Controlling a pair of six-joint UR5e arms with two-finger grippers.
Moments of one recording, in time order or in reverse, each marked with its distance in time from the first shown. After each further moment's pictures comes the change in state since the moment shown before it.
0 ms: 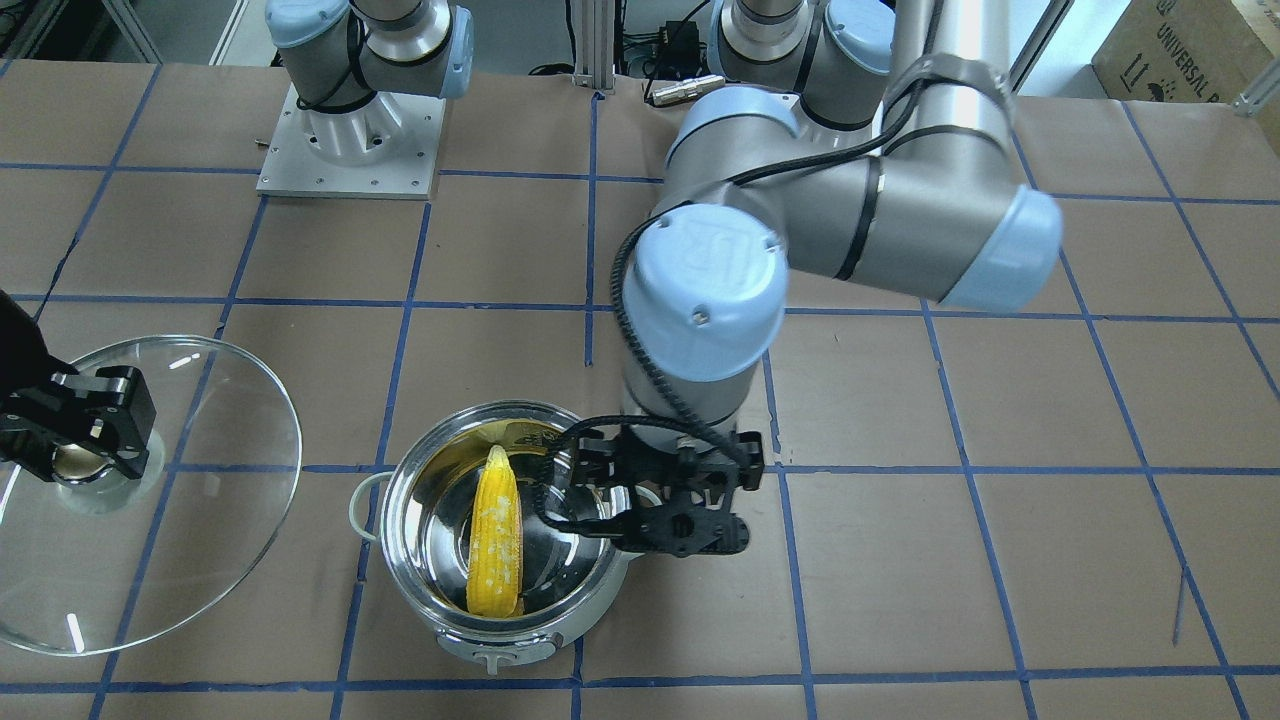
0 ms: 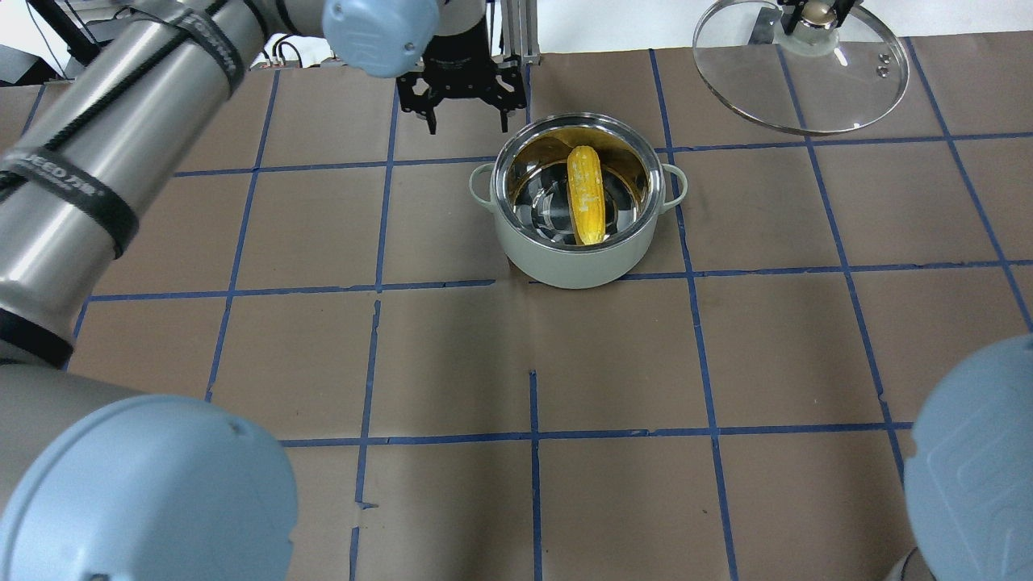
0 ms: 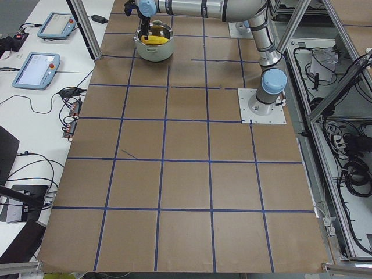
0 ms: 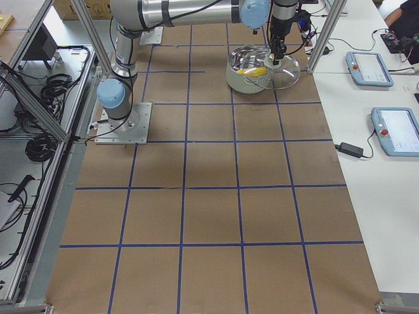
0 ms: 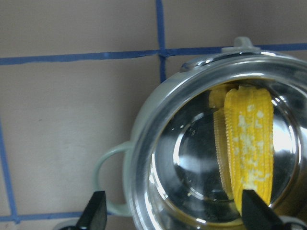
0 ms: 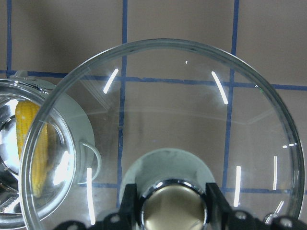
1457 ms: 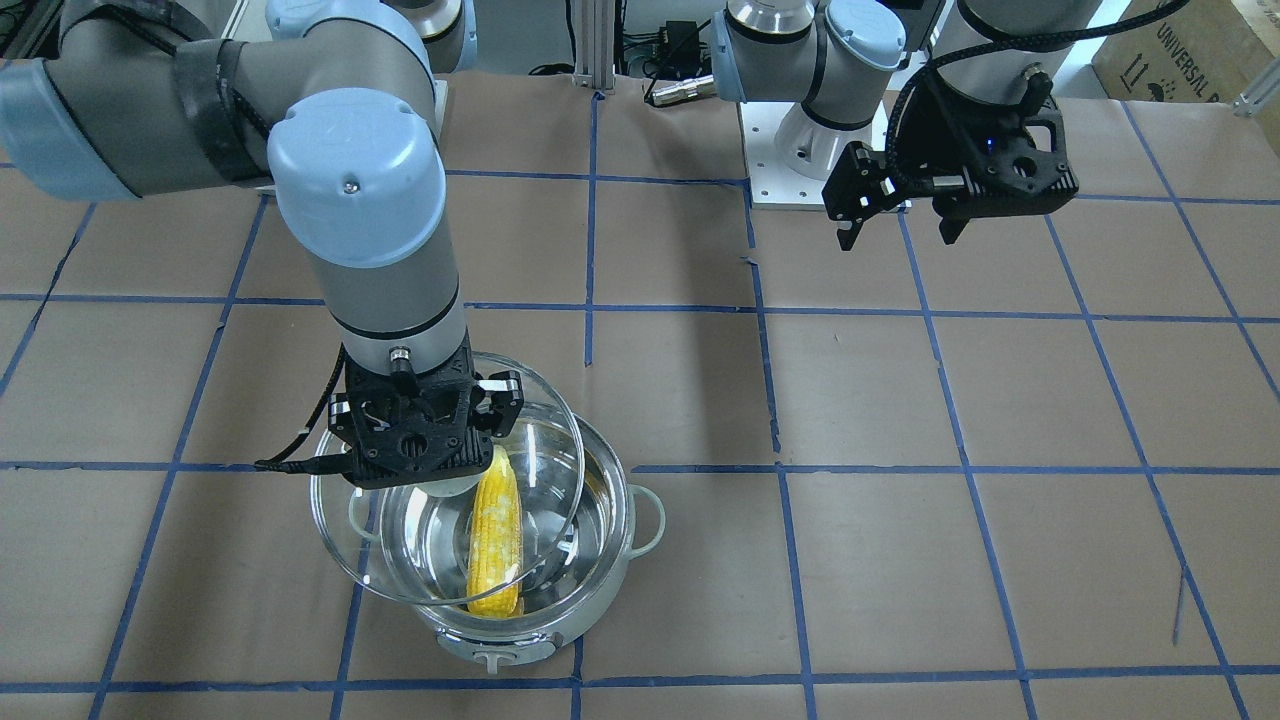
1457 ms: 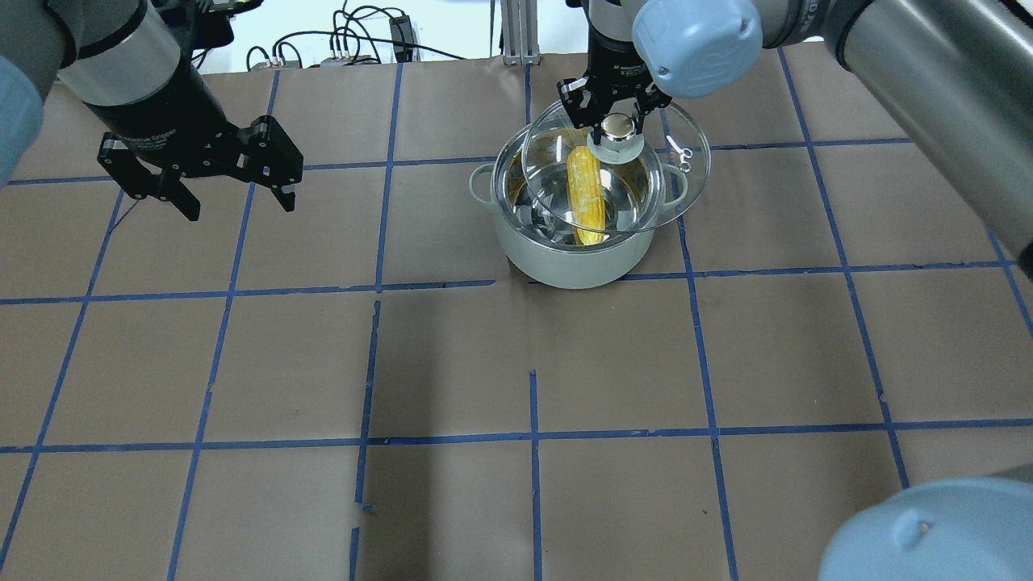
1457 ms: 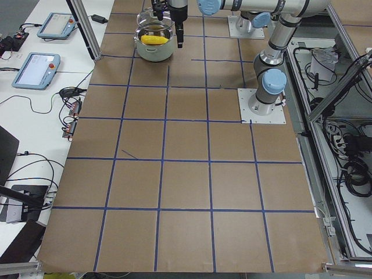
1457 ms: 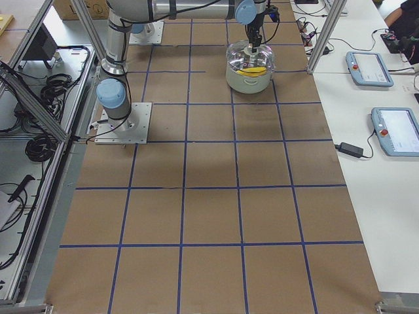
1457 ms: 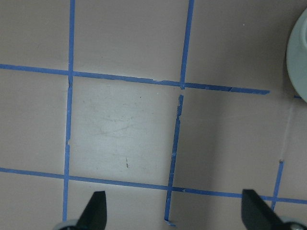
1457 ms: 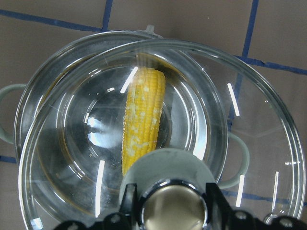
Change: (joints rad) left arm 0.256 0.575 -0.468 -0.104 0.012 0.171; right arm 0.315 0.006 0.270 -0.267 -0.044 0.203
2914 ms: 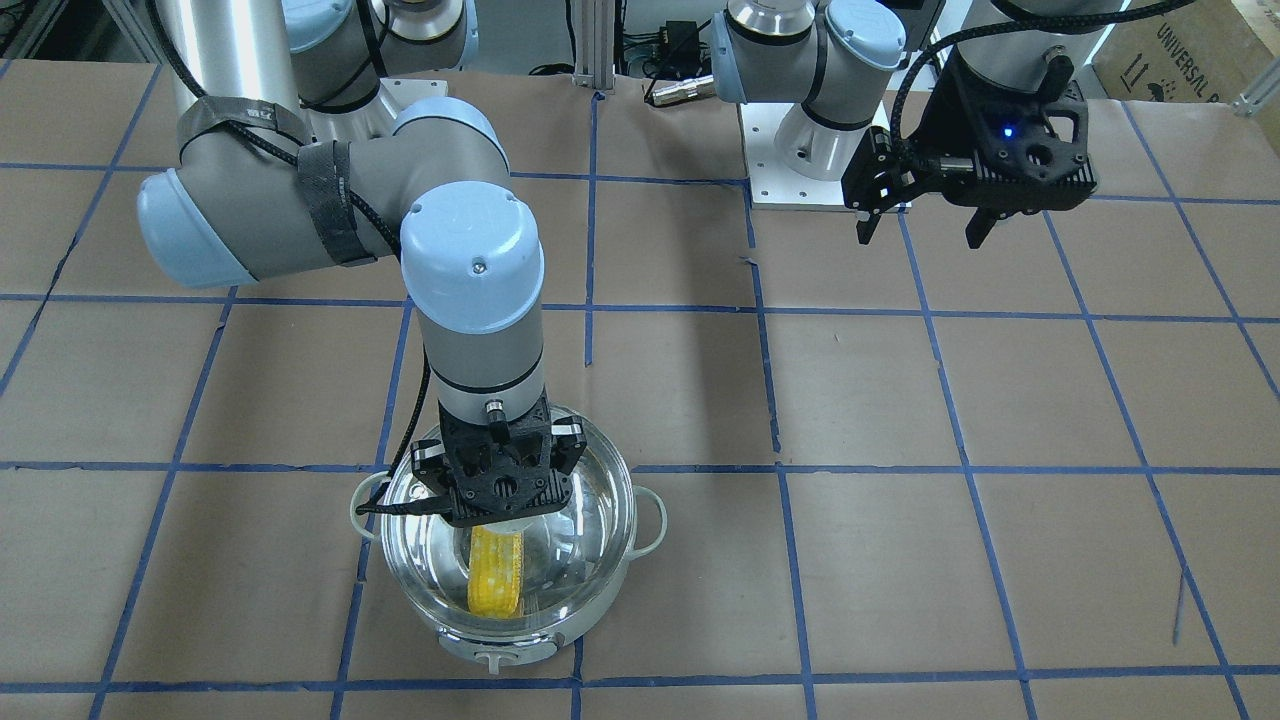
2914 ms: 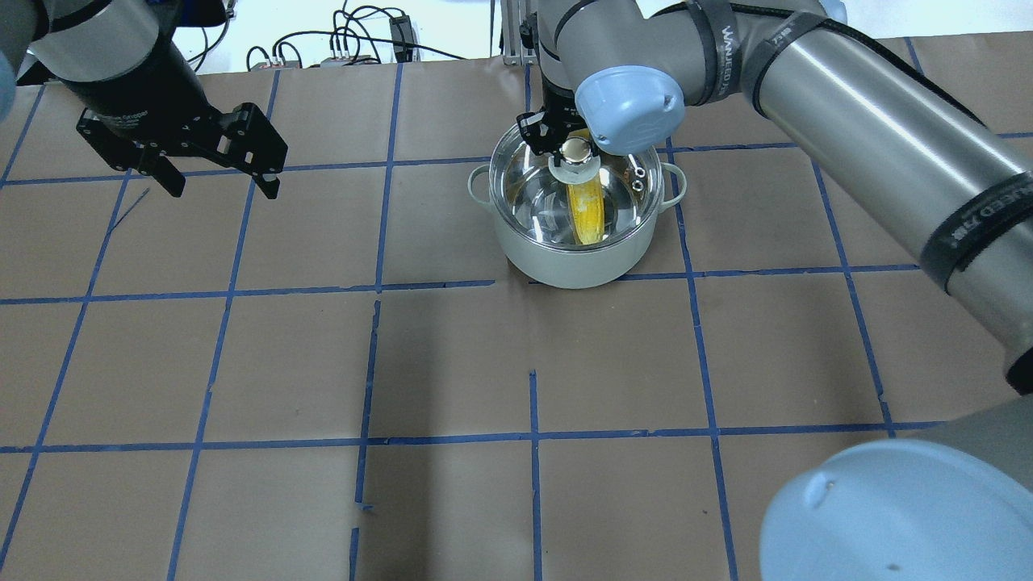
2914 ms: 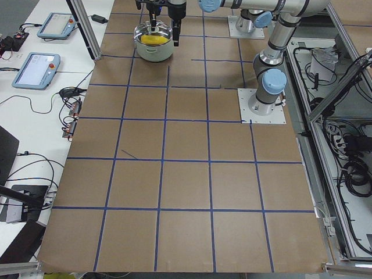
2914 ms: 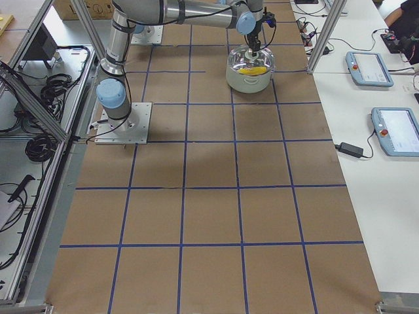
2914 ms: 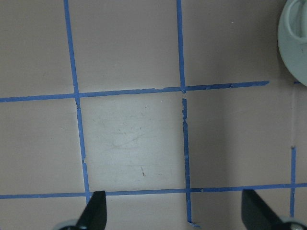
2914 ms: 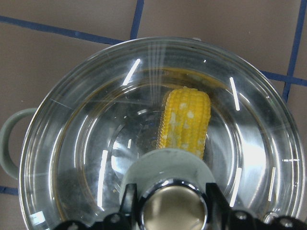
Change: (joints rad) left arm 0.012 -0.012 0.038 -0.004 0.012 0.122; right arm 0.059 0.080 0.038 -0.158 -0.005 0.032
